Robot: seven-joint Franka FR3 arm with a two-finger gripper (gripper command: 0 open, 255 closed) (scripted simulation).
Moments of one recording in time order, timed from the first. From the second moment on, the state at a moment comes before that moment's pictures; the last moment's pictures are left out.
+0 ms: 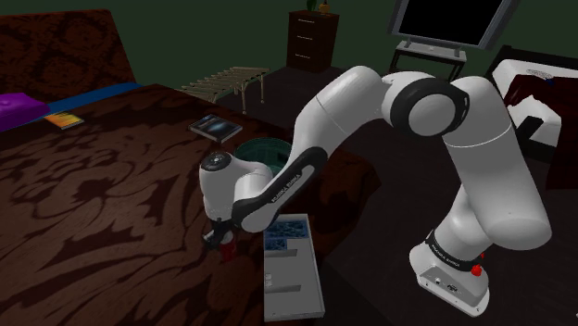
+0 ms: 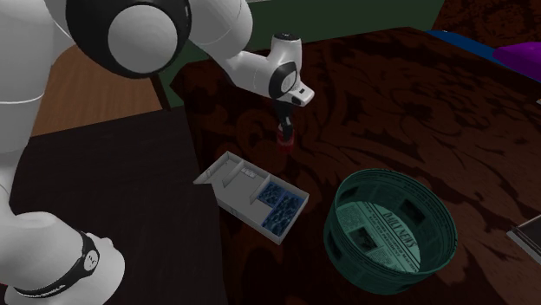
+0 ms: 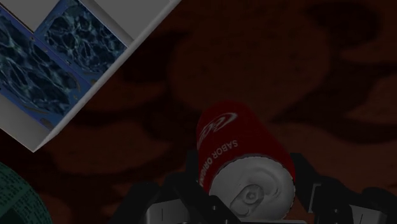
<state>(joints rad) 0.46 0.73 0.30 -1.75 -0.32 2.47 0.83</state>
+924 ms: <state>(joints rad) 0.38 0.51 0.35 -1.93 -0.26 2.44 0.79</state>
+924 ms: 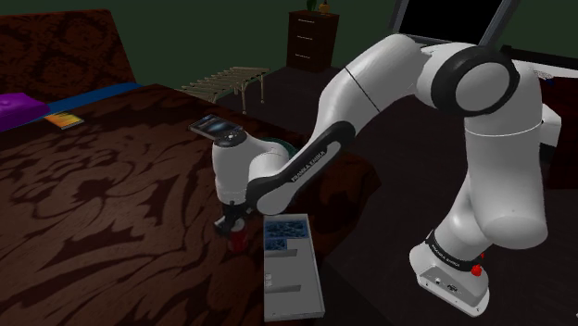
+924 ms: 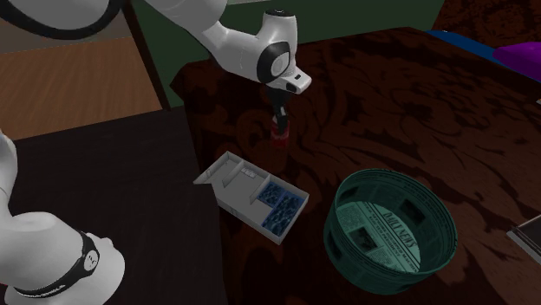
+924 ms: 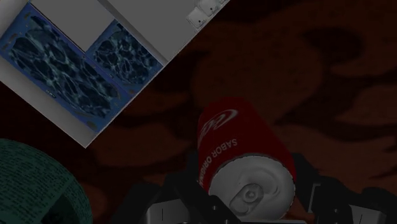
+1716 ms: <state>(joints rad) 0.24 0.06 0.44 -2.50 -0.04 2.60 0.62</state>
